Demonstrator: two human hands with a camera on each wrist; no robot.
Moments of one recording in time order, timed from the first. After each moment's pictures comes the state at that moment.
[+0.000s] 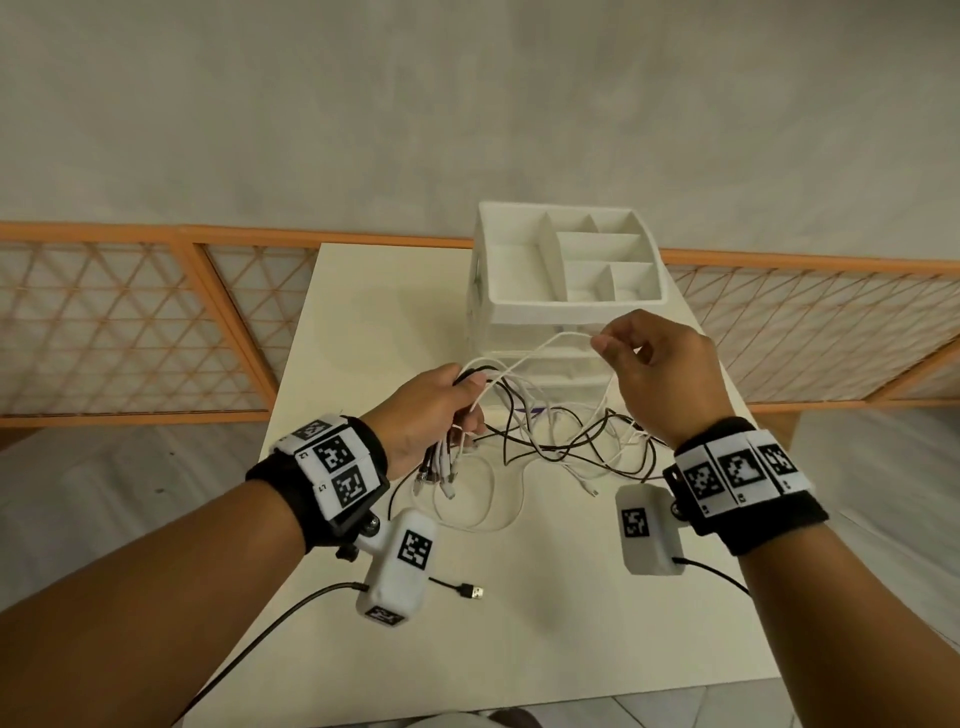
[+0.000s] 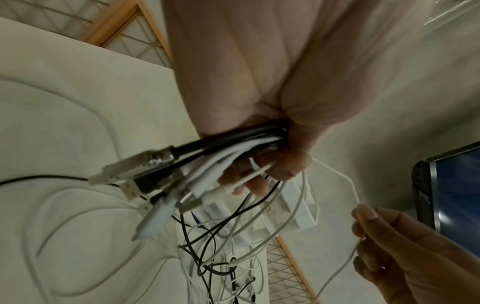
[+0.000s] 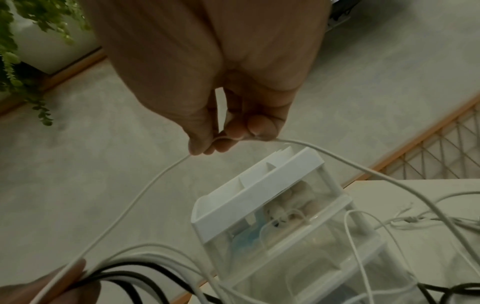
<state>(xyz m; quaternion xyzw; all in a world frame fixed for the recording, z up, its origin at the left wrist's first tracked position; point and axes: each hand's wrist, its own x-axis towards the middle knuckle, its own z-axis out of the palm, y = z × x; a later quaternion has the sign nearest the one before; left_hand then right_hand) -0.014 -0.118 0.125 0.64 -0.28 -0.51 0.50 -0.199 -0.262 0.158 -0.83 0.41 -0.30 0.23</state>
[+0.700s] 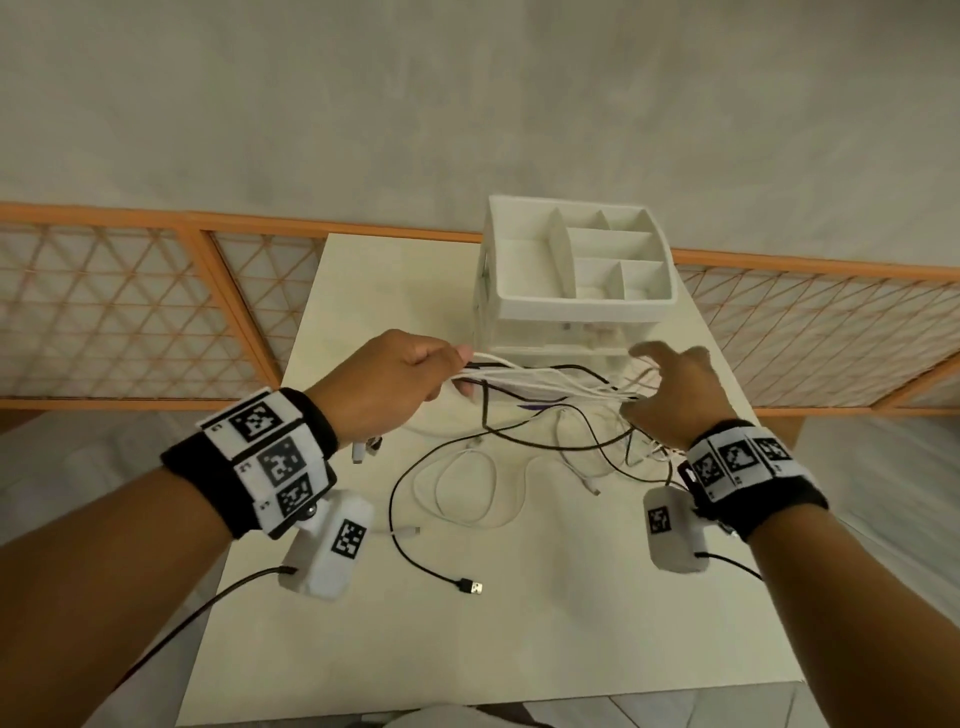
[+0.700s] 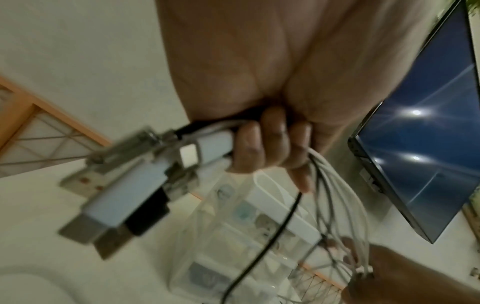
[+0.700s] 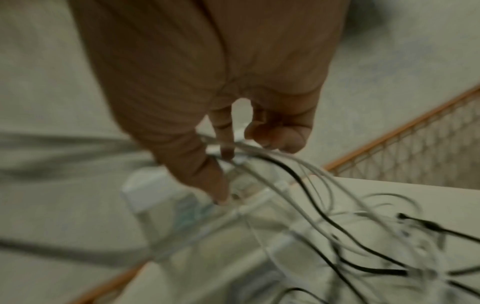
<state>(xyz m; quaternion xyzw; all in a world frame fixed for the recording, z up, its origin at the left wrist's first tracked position) 0.014 -0.090 0.162 0.72 -0.47 -0.33 0.39 -0.216 -0.292 0.129 -0.83 0.52 -0.05 0.21</state>
